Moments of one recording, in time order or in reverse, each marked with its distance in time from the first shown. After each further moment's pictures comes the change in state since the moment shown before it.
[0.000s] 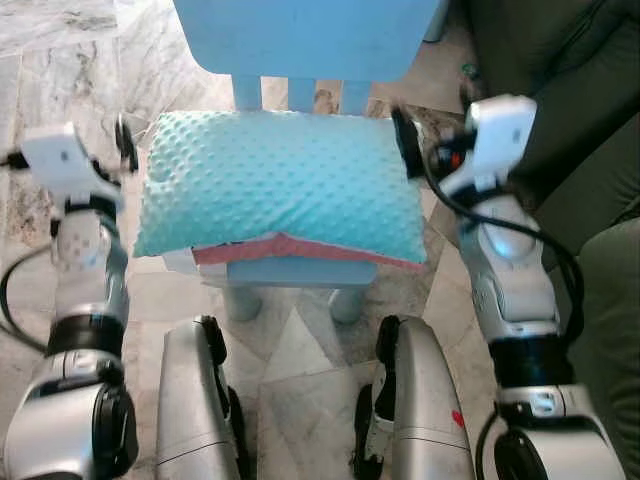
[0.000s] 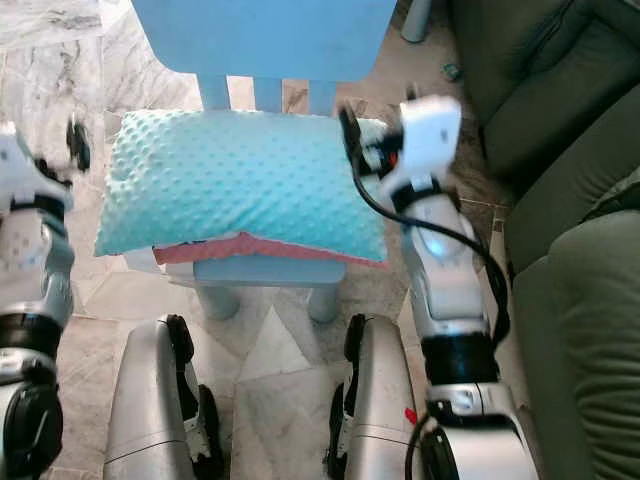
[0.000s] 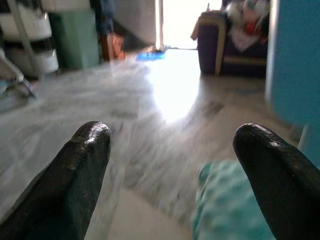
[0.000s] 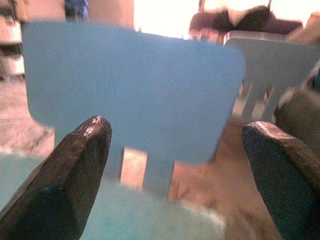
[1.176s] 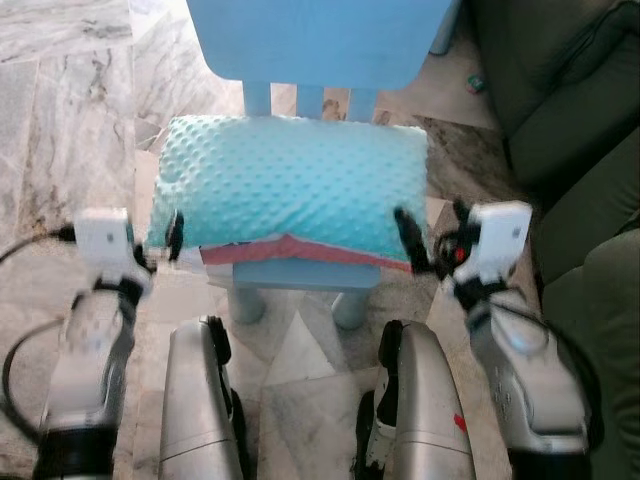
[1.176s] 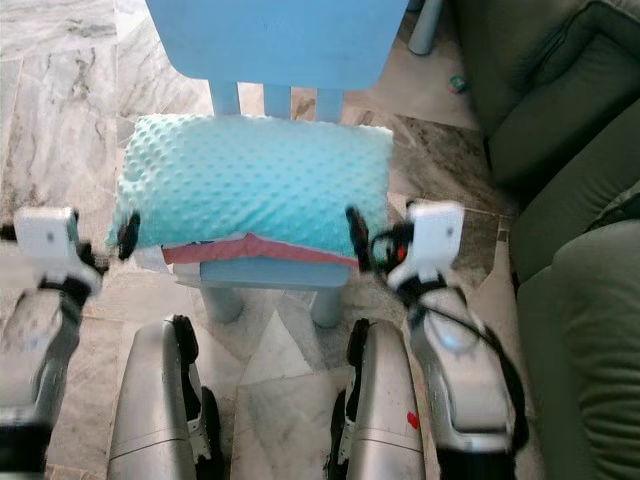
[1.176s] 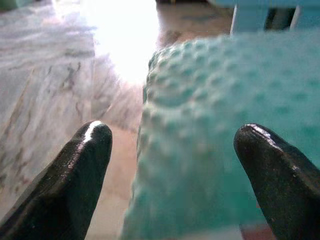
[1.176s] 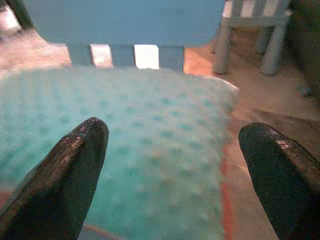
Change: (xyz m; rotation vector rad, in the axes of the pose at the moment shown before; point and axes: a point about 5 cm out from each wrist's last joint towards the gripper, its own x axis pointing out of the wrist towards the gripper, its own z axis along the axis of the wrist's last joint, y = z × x) left arm -0.078 -0.008 -0.037 0.029 0.308 -0.229; right arm -0.087 0.010 -0.039 0.245 0.345 -0.056
